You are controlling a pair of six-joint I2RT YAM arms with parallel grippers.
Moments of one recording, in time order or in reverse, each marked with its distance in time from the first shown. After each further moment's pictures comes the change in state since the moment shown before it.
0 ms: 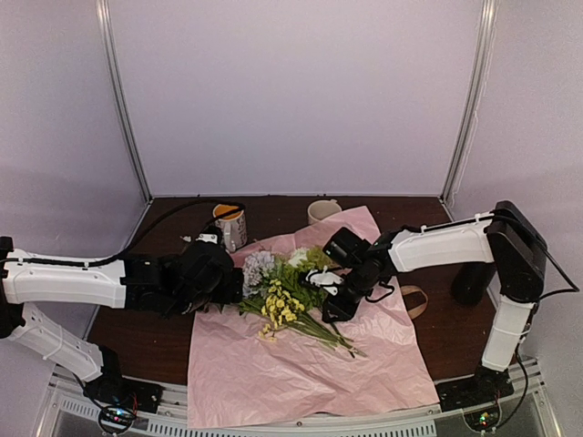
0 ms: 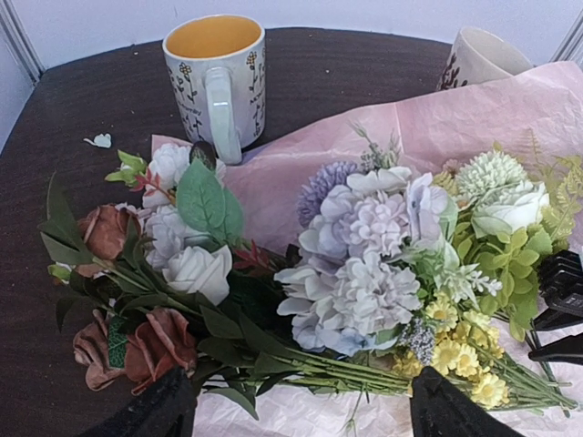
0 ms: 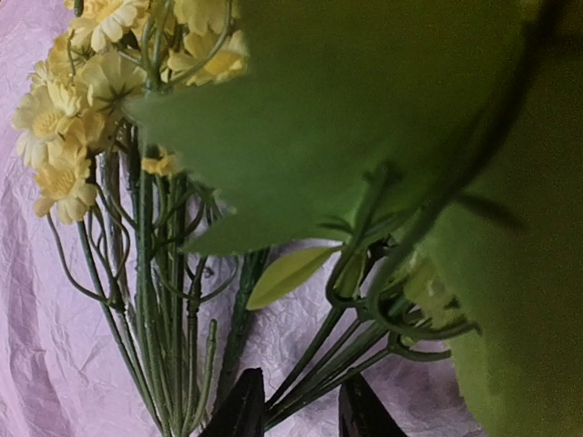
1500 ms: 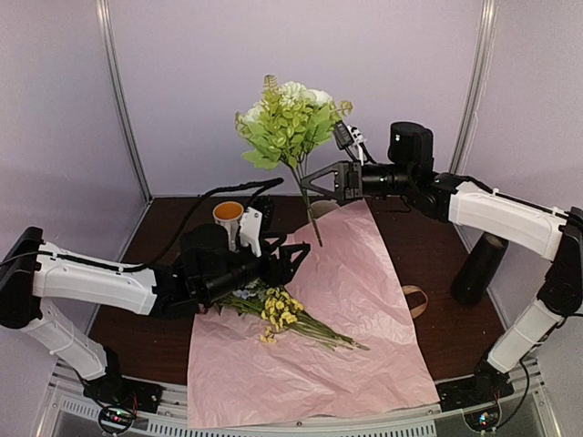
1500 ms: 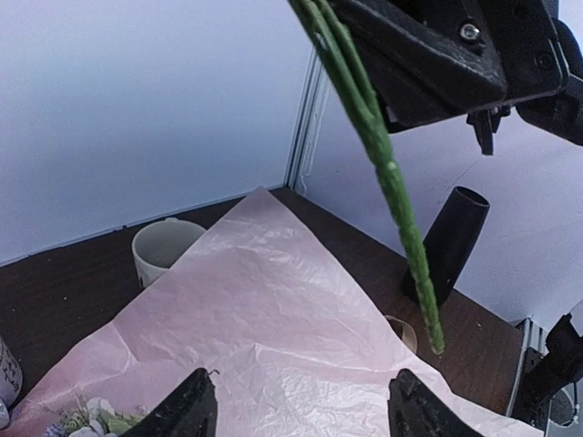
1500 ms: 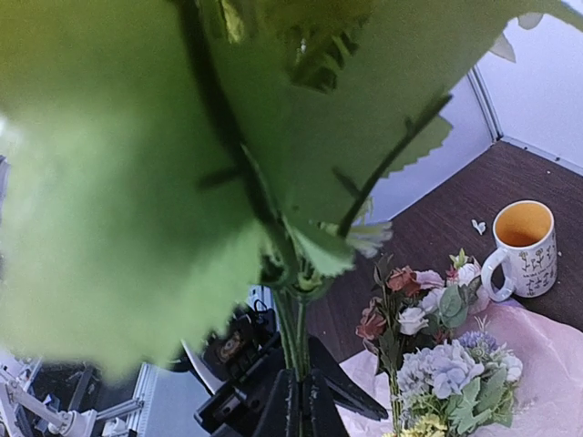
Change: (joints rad) left arm -0.016 0.161 -0.025 0.957 0.406 0.517; right arm -0.204 -0.273 0.195 0.635 -0.600 0.696
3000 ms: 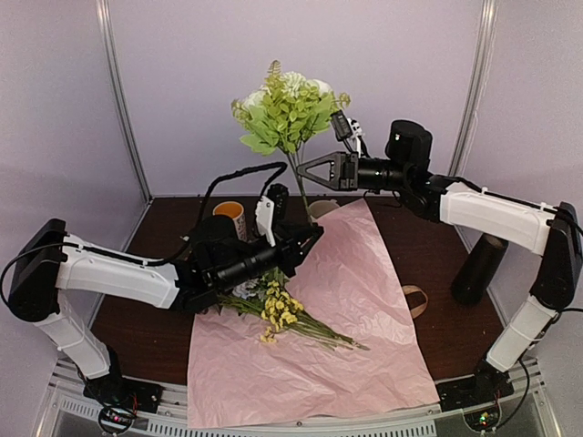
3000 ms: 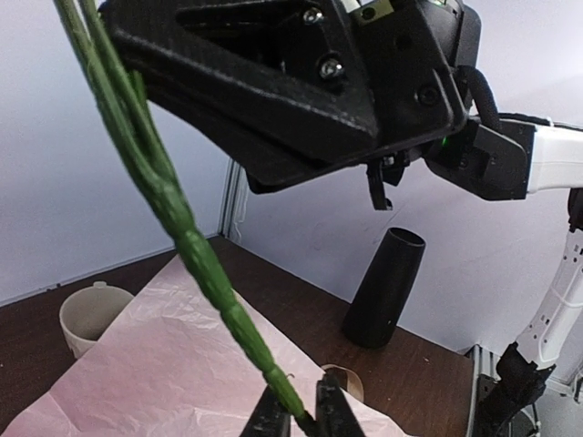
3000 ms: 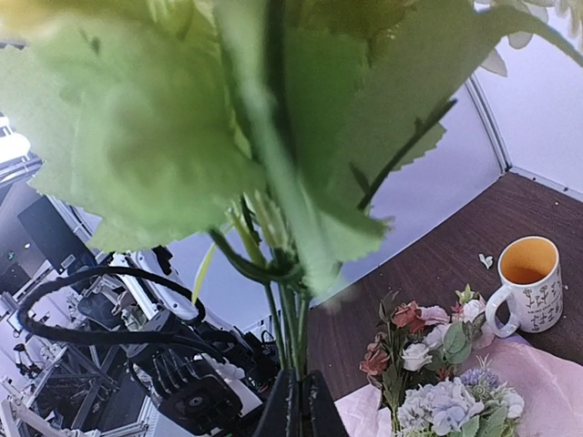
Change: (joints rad) left arm 0.031 0.142 0.086 0.248 0.194 0.005; right arm -0.005 0.061 0.011 0.211 -0.006 0.124
